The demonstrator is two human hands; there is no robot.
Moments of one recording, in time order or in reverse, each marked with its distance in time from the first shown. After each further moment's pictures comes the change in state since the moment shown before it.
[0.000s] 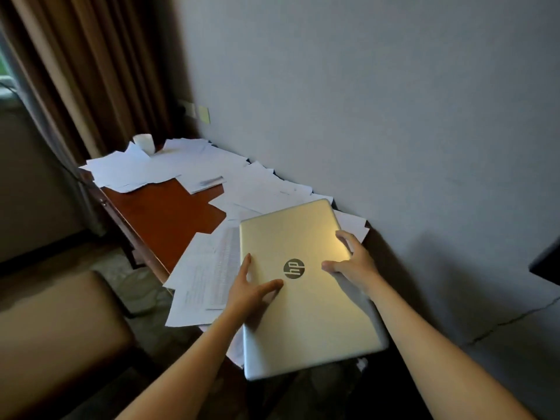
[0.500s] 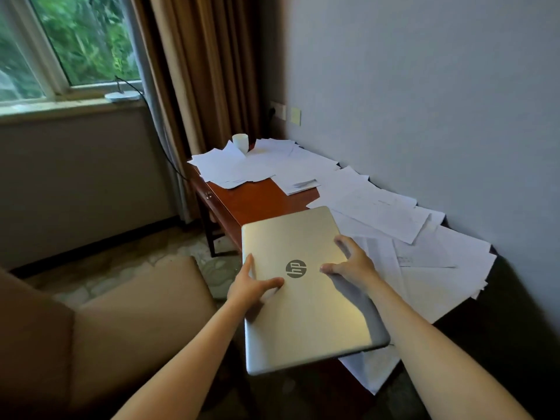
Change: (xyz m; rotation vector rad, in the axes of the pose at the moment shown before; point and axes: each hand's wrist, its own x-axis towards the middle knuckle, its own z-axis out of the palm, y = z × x) left_hand 0.018 -0.057 -0.238 0.071 0.220 -0.161; right_hand 0.030 -0.088 0.238 -0.092 -0.245 -0.070
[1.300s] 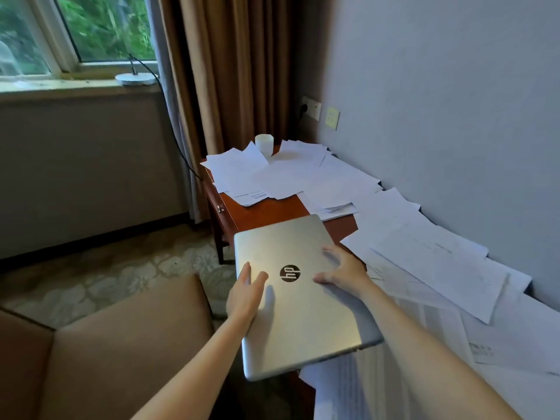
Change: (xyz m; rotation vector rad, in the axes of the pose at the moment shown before) left_hand 0.189 0.021 -0.033 -0.141 0.240 -0.072; right_hand 0.217 -0.040 0.067 -0.208 -0.199 -0.031
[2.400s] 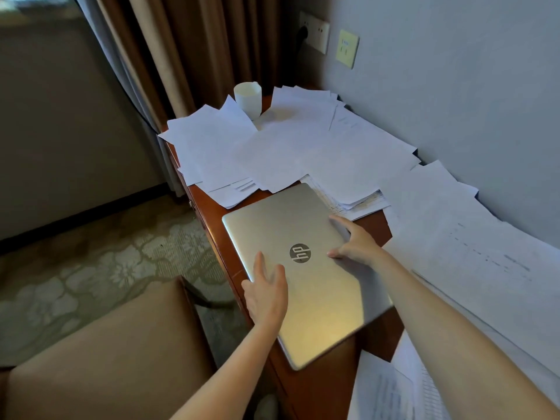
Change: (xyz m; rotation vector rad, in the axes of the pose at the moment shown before) left_hand 0.180 0.026 0.097 0.093 0.038 -0.194; right_hand 0.248 0.050 -0.007 0.037 -0.120 0.154
